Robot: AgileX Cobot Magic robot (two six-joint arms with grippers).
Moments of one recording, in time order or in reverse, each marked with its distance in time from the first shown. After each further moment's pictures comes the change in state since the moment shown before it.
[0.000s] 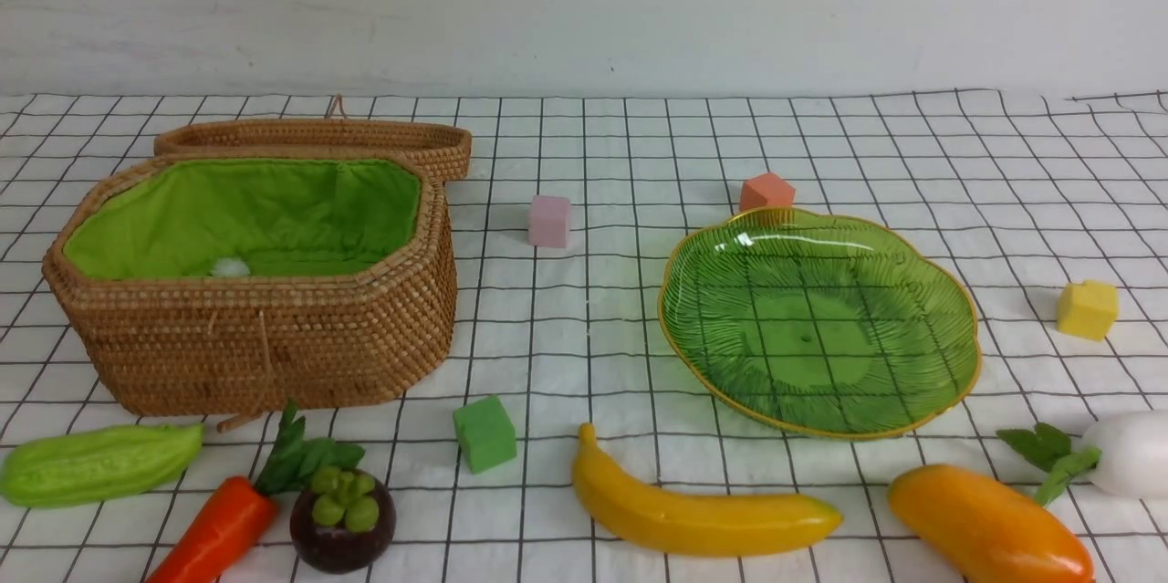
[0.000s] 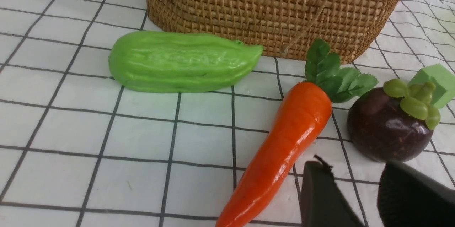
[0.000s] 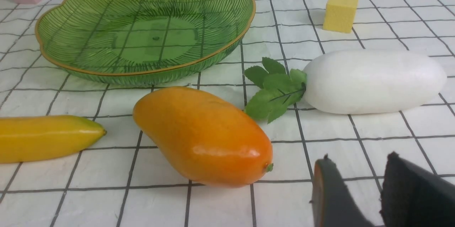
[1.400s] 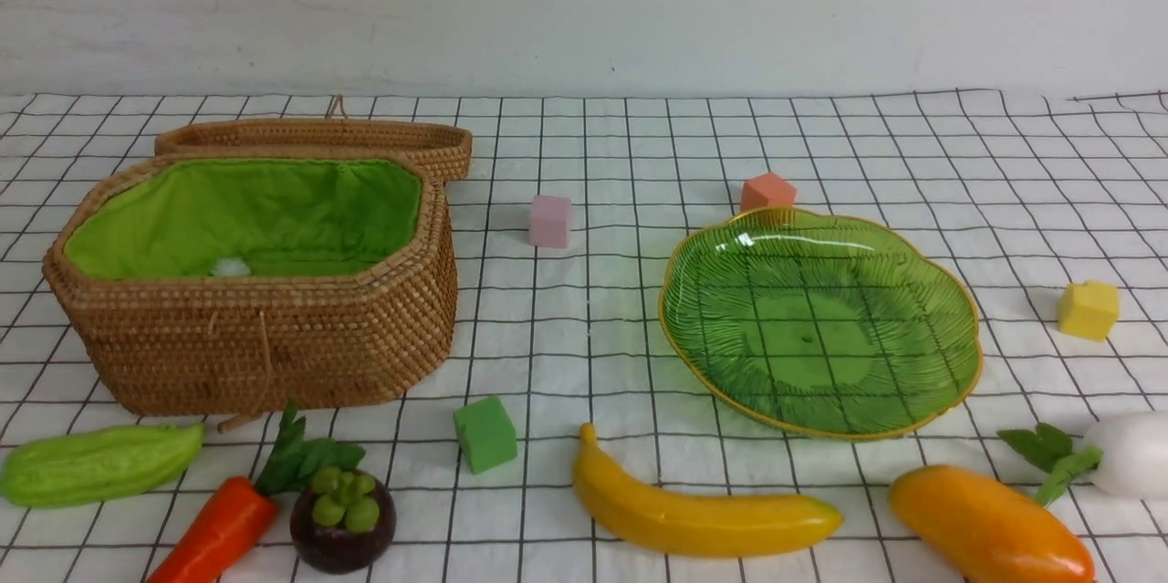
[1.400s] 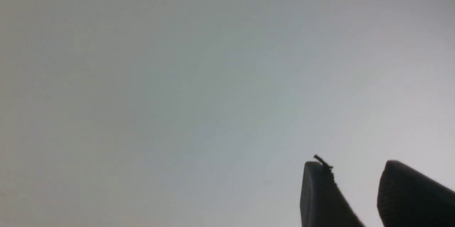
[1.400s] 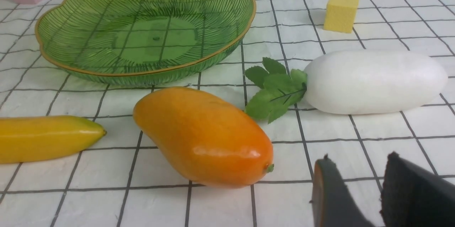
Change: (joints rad) right arm 0.000 0.000 0.000 0.000 0.000 0.000; left arm 0.000 0.422 -0.833 -0.191 -0.378 -0.053
